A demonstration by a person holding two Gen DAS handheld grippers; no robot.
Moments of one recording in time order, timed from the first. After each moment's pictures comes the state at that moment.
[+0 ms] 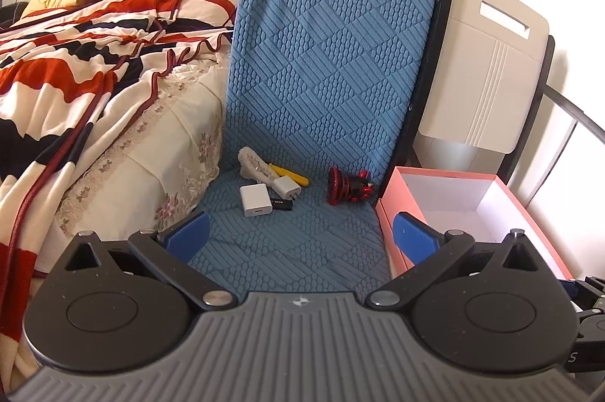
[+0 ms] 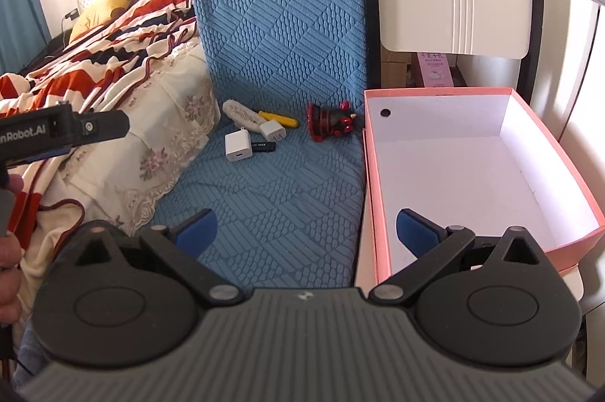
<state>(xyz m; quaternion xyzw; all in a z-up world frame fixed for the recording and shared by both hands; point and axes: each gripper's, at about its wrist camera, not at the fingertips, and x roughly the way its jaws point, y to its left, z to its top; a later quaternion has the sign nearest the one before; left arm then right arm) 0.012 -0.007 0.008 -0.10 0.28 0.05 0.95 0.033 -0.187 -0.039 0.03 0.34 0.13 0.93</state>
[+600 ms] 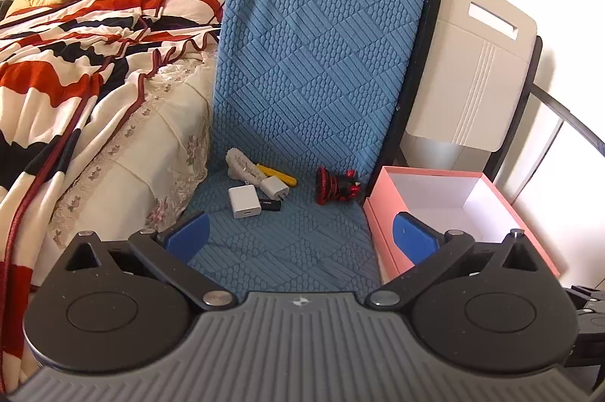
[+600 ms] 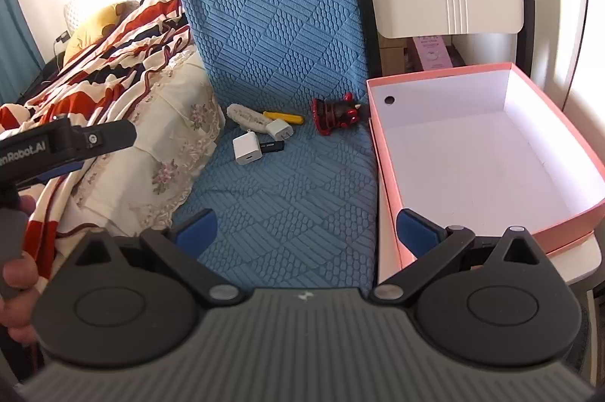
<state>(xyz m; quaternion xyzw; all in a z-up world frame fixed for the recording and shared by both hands) 0.016 0.001 0.019 -0.10 0.29 0.02 0.95 0.030 -0.180 -0.034 0.08 0.36 0.12 0.92</state>
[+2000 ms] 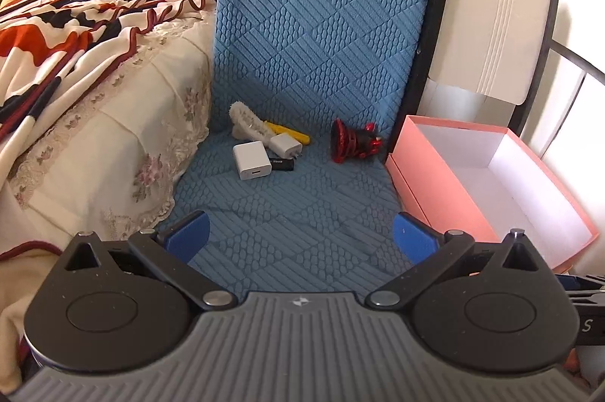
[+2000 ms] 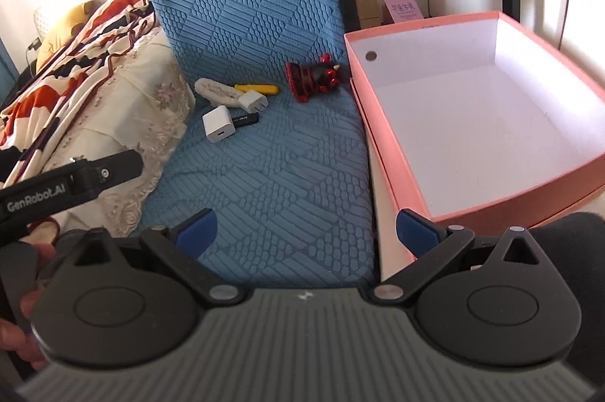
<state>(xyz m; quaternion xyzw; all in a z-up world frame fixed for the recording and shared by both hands) 0.046 0.009 -0.073 -0.08 0.32 0.02 0.94 0.048 -0.169 -0.102 0.11 0.37 0.08 0.92</state>
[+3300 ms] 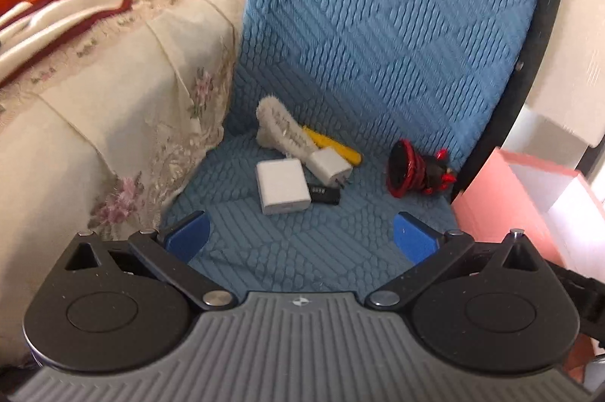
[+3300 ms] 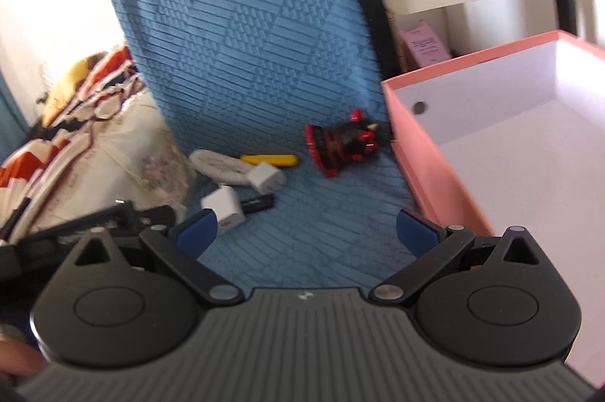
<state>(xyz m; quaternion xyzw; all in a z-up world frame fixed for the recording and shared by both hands) 0.193 0.063 -0.146 -0.13 0.34 0.06 0.93 0.171 -0.140 -0.141 0.16 0.29 0.10 0.94</state>
